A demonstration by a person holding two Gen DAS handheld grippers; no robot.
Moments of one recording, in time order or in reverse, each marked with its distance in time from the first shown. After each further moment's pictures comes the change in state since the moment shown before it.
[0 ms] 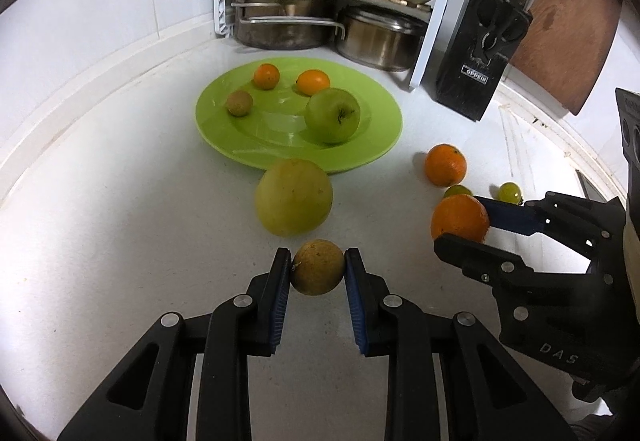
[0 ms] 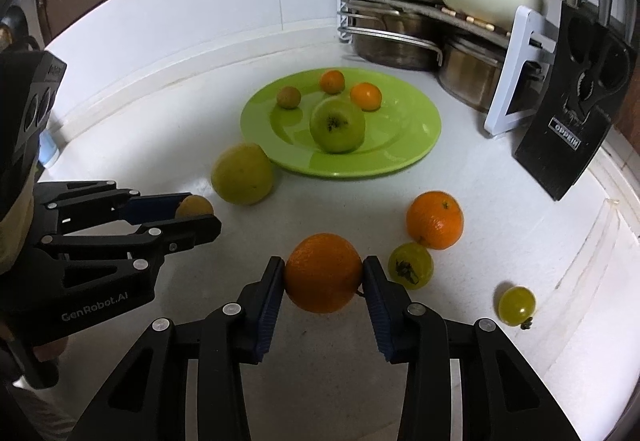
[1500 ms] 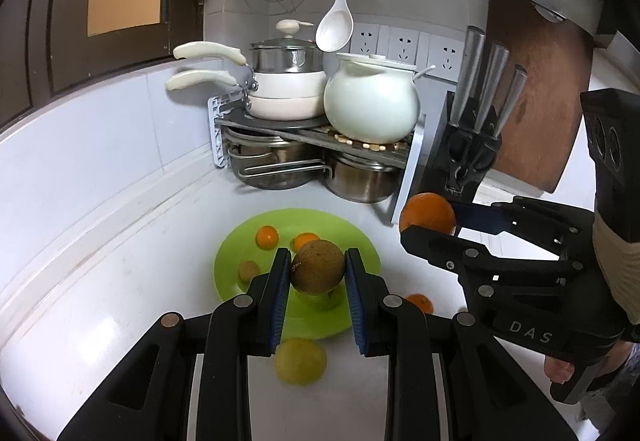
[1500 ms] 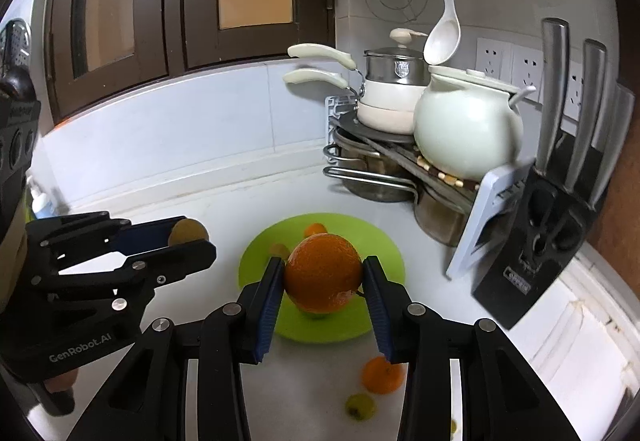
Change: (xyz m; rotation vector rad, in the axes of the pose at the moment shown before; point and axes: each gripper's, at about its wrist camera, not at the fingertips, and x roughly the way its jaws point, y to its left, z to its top) left arm -0.073 -0.005 0.093 0.079 -0.316 -0.017; right arm -0.063 -0.013 0.100 -0.013 -0.287 -0.029
